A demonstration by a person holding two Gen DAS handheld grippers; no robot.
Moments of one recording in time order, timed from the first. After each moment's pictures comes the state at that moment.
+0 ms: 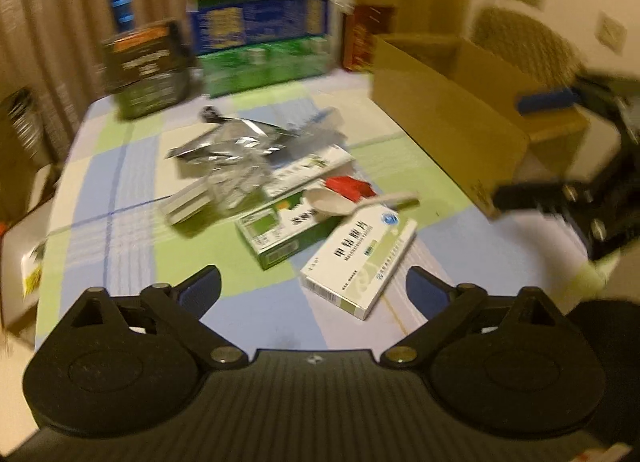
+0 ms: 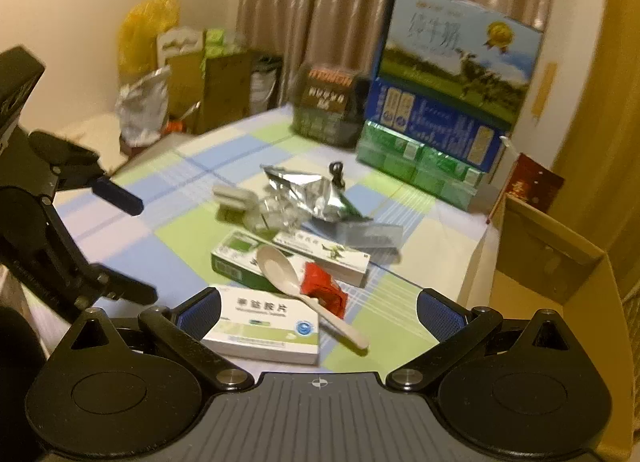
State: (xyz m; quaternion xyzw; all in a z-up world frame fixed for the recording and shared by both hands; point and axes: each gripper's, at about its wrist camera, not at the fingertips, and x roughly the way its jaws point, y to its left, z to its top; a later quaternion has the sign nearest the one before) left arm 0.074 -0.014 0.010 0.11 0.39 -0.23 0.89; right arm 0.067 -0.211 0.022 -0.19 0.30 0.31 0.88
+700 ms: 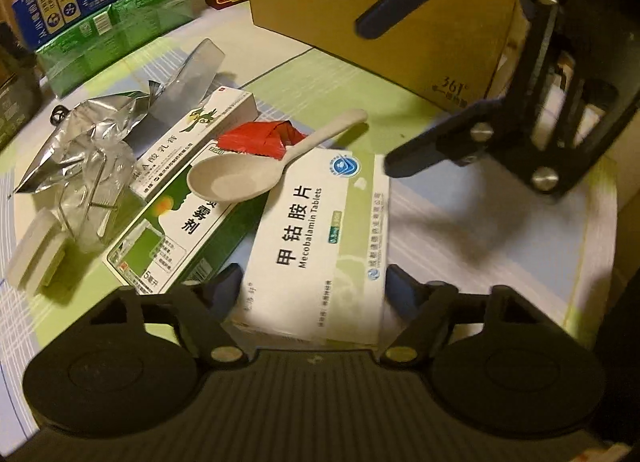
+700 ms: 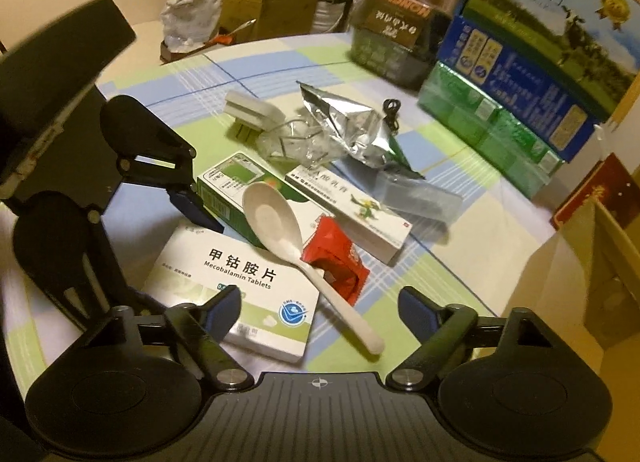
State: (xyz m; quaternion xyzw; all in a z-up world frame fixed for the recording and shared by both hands) left arm 0.144 -0.067 -0.096 0.22 0.41 -0.38 0.80; right arm 0.140 -0.177 -0.053 -0.29 0.35 0.37 0.81
